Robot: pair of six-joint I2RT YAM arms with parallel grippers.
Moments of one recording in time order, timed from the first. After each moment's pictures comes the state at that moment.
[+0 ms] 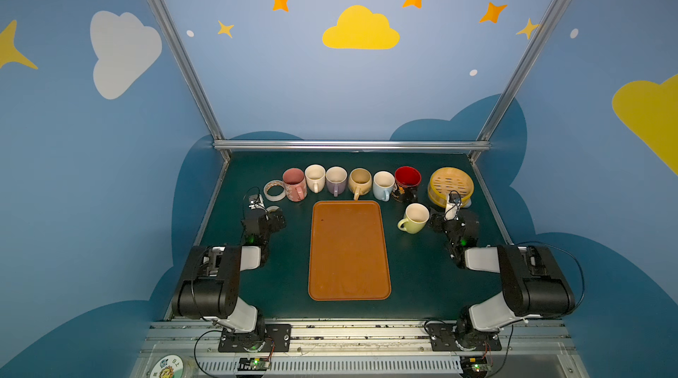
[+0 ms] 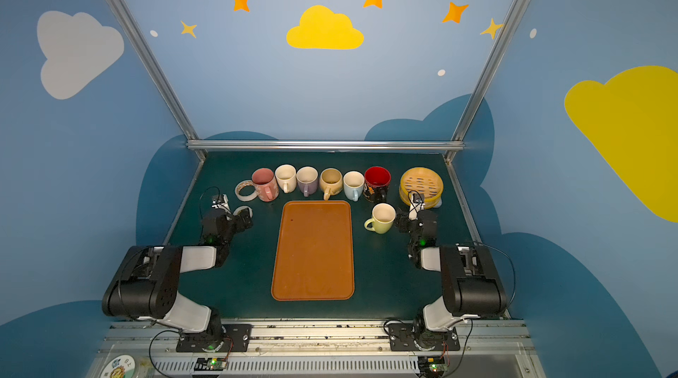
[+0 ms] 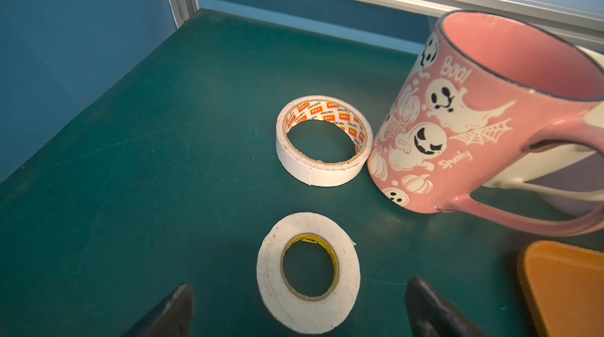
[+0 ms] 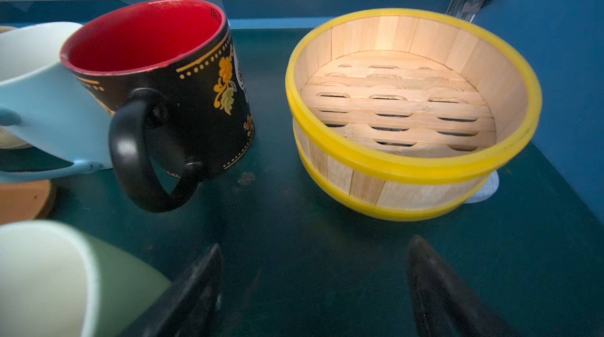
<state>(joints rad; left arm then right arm) 0.02 1.54 0.42 0.64 -0.13 -0.21 0.04 1.54 0.40 0.75 -0.02 0.00</state>
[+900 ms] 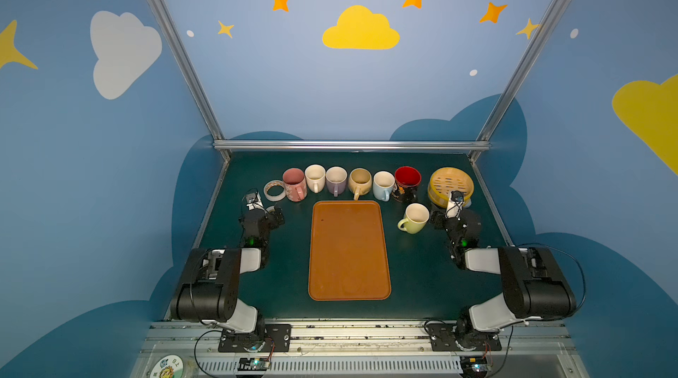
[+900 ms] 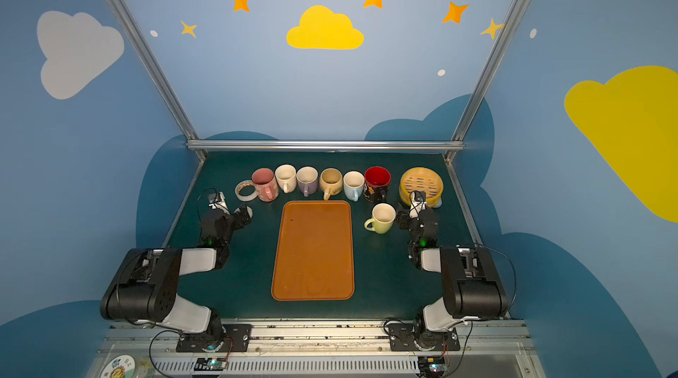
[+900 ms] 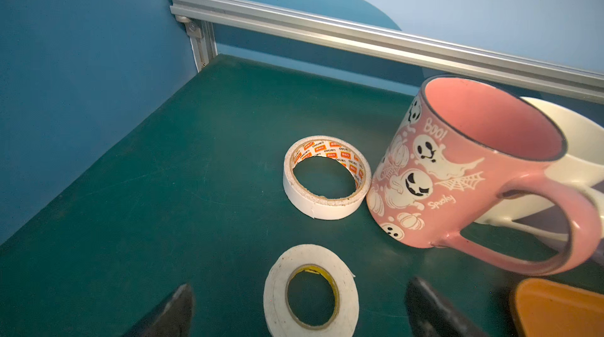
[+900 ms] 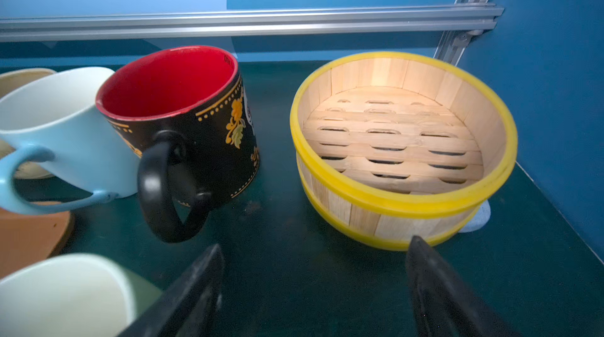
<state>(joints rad) 0.01 1.51 0.40 0.74 -0.18 -0.21 0.04 1.52 0.39 0.82 -0.03 0.00</state>
